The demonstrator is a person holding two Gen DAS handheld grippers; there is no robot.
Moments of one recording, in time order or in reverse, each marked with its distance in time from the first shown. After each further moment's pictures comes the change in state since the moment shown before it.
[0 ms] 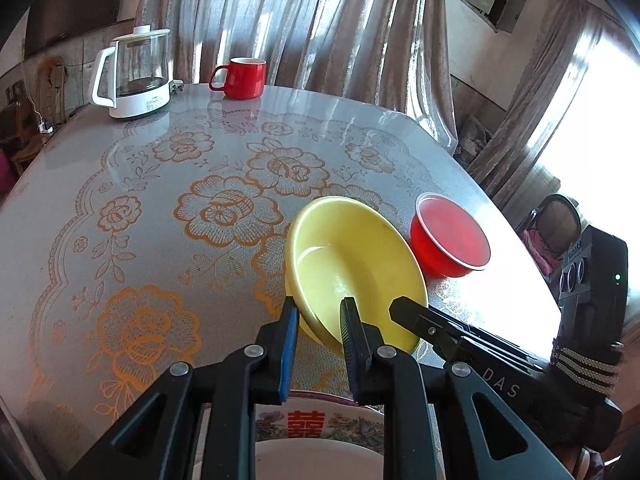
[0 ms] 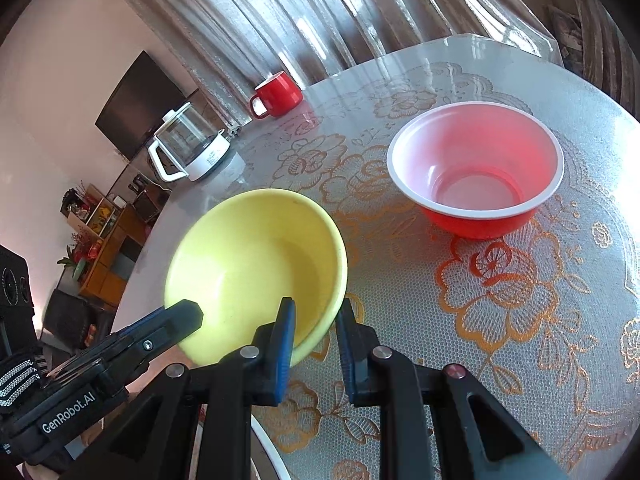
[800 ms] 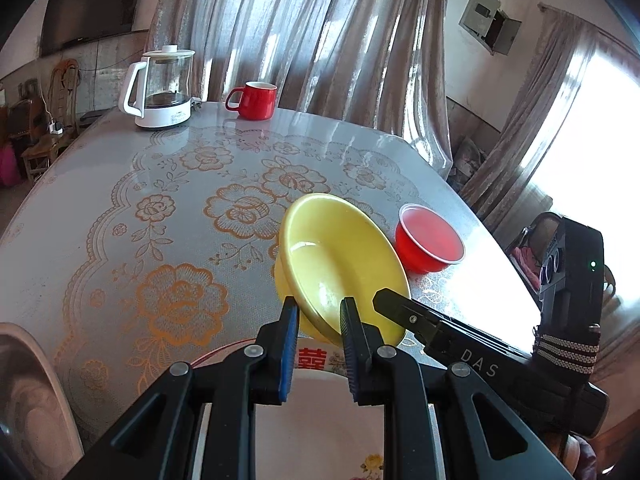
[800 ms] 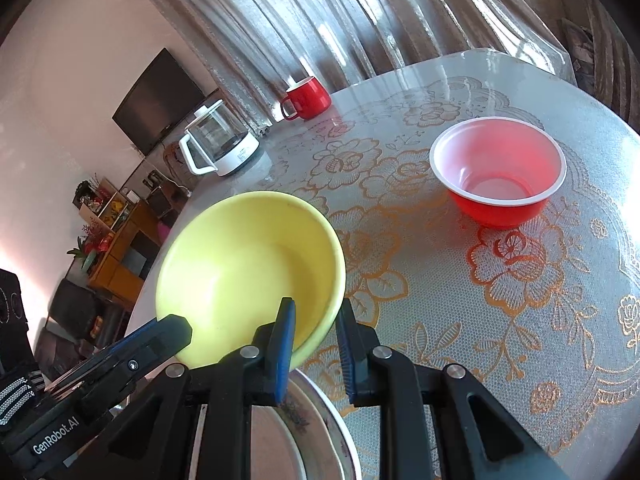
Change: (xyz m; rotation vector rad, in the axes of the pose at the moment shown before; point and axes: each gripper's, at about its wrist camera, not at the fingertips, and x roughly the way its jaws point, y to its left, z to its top) left arm -0.065 0.005 -0.029 -0.031 -0.085 -0.014; right arm -0.025 0.034 -0.019 -0.047 -0.020 0.036
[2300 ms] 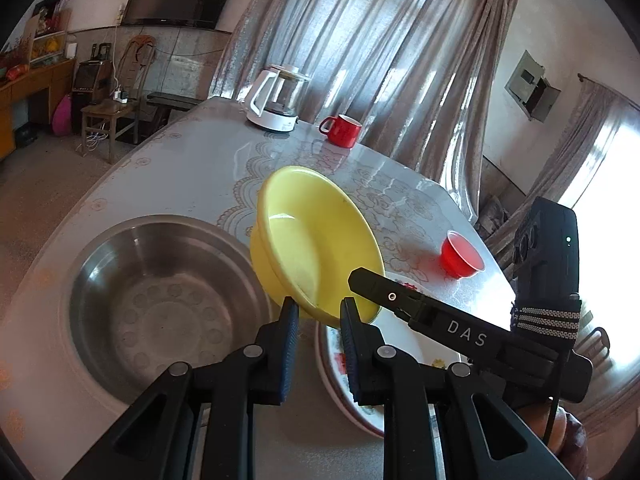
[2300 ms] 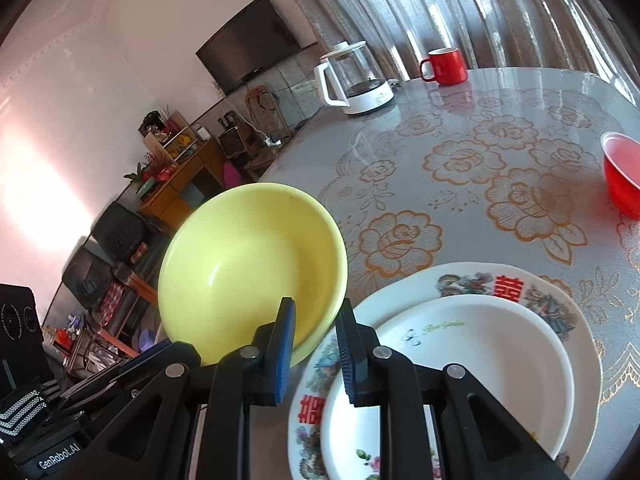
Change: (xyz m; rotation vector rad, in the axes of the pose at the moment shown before) left arm -0.136 0.110 -0.087 -0.219 -0.125 0.065; right arm 0.016 0.148 -0.073 -0.242 0.125 0.202
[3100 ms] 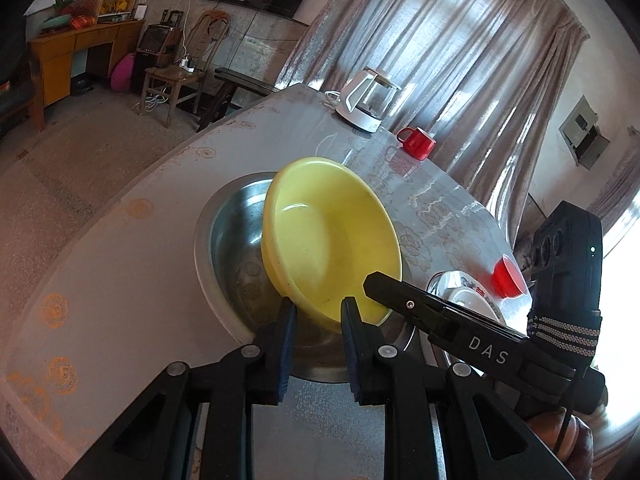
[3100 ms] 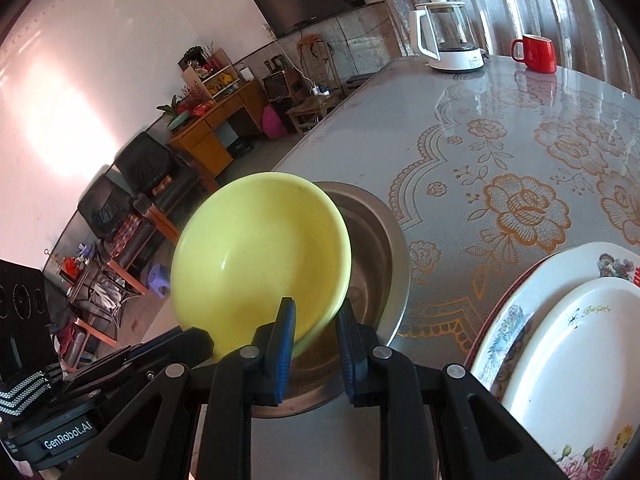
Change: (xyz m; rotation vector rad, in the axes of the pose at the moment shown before) left arm -0.022 0.086 -0.029 -0.192 -0.002 0.117; right arm 0.068 0.077 -0.030 -0.178 0.166 0.064
